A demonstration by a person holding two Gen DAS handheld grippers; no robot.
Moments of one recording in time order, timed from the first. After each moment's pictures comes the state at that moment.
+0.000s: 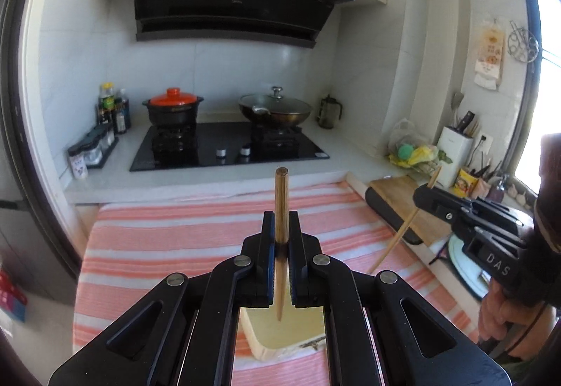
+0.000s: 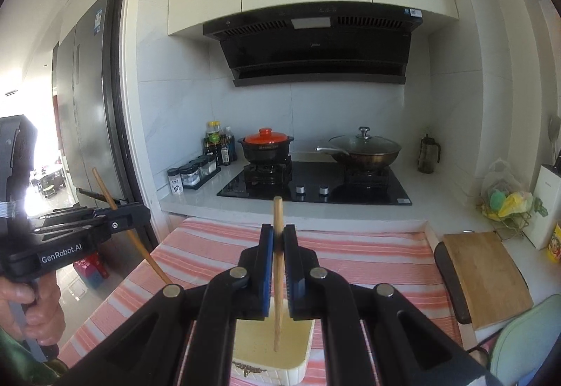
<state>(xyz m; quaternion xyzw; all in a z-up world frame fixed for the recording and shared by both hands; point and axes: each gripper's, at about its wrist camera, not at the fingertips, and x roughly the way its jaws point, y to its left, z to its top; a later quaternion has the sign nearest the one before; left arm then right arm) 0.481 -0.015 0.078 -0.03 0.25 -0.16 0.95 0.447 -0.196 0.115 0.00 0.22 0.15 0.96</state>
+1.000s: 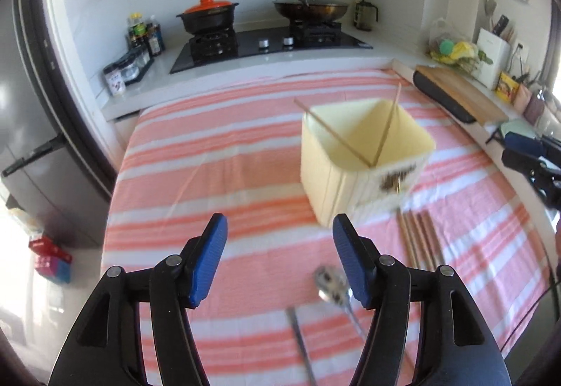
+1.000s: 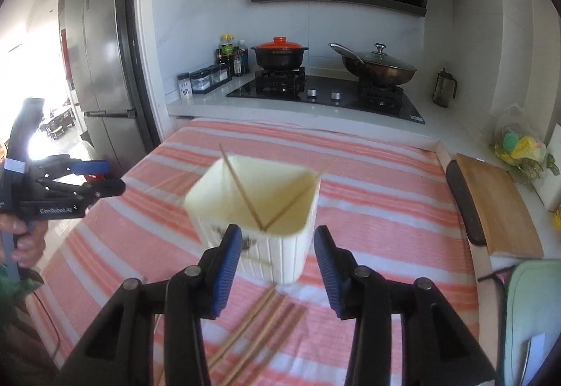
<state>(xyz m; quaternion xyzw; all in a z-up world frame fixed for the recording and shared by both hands) 0.381 0.025 -0.051 0.06 0.39 -0.08 0.91 0.371 -0.225 0.000 -0.06 0.34 0.17 0.92</state>
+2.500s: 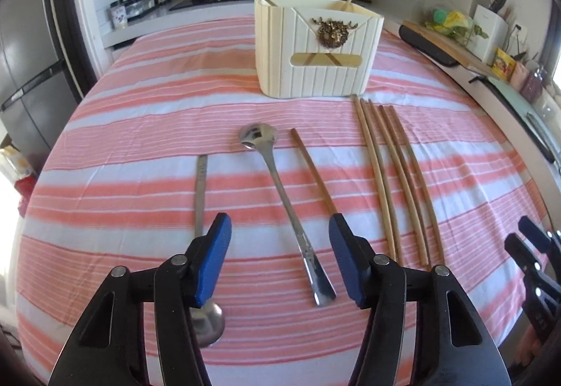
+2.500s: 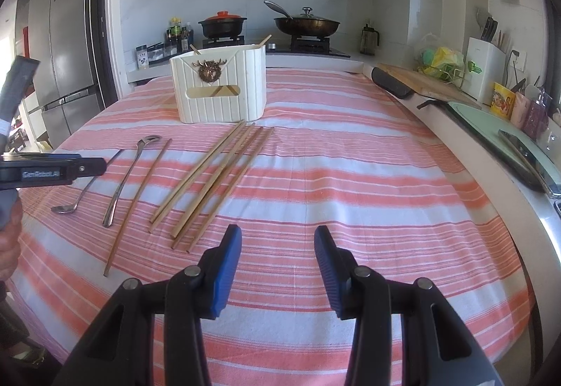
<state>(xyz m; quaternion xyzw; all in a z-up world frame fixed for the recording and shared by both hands) 0.283 -0.038 -0.164 0.00 0.43 -0.06 0.90 0.170 -0.260 -0.134 -0.02 0.35 0.04 0.94</state>
